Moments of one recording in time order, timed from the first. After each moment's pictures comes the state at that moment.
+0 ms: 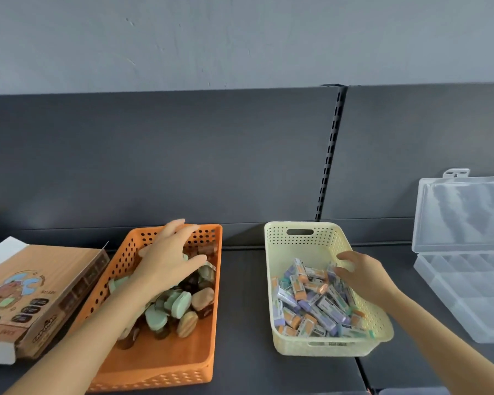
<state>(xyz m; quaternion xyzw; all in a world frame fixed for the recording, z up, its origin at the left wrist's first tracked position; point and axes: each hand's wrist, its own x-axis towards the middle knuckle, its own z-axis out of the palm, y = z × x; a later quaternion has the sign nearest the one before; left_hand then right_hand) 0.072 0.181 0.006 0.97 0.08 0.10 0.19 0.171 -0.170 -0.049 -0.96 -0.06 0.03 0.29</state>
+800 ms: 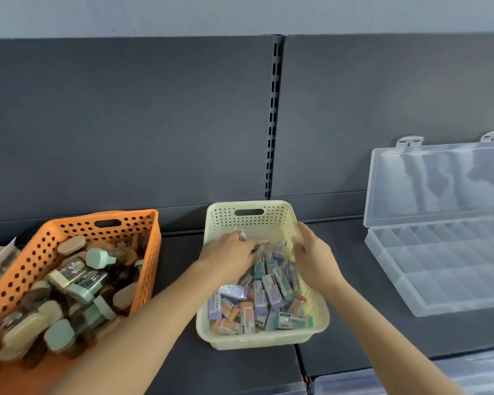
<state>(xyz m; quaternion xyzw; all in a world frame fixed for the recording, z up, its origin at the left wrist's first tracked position) 0.169 0.002 -0.049 0.99 -0.12 -0.05 0.00 0.173 -0.180 -0.056 -0.90 -0.07 0.02 0.42</state>
